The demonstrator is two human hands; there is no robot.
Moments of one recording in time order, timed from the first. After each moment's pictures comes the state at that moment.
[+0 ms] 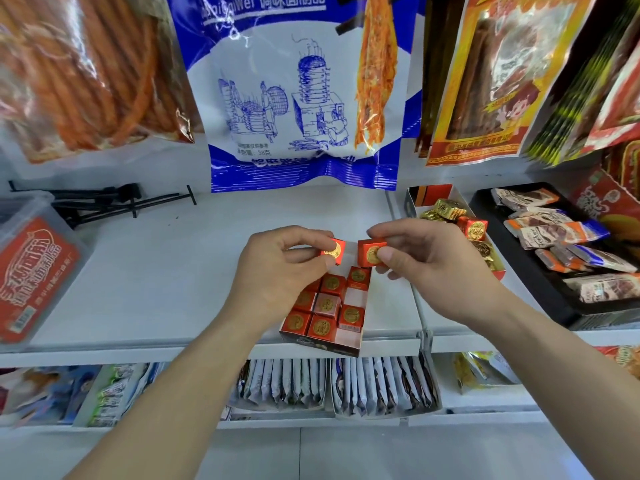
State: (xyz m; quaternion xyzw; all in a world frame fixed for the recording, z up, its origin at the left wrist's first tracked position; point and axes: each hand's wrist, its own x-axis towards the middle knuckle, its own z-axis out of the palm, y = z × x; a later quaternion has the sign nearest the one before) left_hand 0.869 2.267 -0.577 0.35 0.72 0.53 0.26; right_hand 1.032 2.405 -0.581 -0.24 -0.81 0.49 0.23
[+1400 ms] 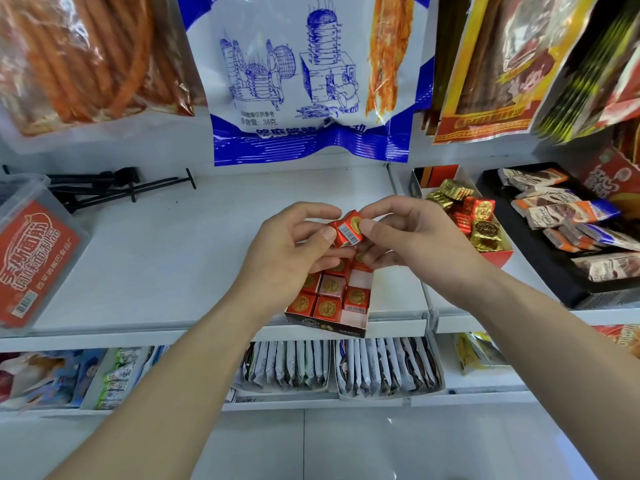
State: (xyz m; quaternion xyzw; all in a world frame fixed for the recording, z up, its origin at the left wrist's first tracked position) left_hand 0.871 2.264 -0.580 0.36 0.67 0.56 0.34; right_hand 1.010 2.395 -0.580 -0.26 -0.70 0.64 0.20
